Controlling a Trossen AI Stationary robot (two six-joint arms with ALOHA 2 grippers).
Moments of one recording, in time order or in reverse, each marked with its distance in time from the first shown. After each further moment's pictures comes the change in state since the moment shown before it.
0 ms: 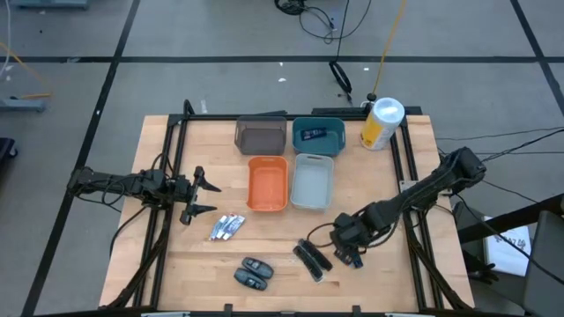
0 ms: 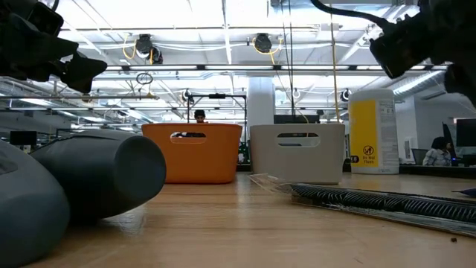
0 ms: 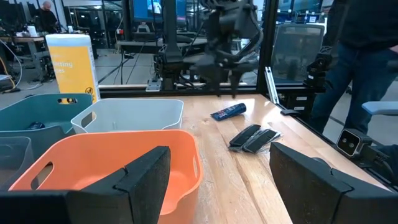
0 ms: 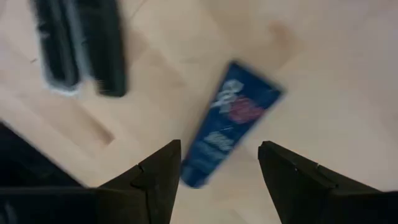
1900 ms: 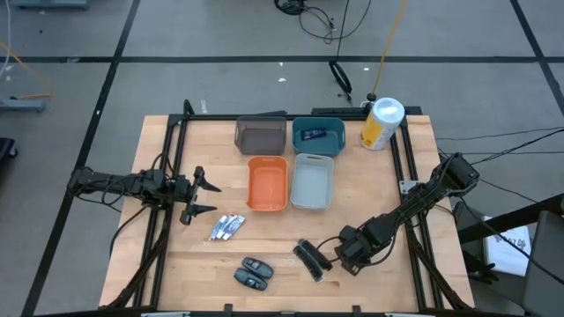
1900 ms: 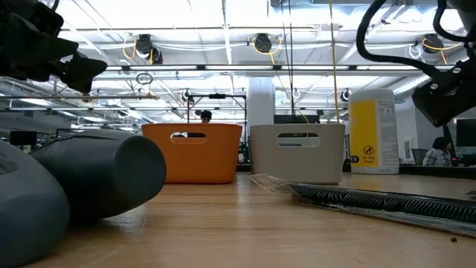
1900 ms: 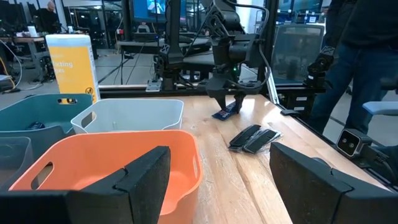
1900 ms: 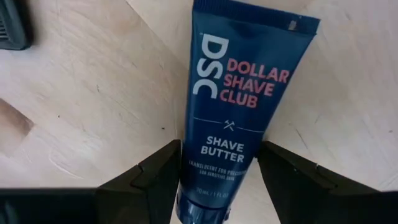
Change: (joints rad) left arm 0.000 0.000 0.000 0.000 0.000 0.000; right arm 0.106 0.107 -0.148 0.201 -0.036 0.039
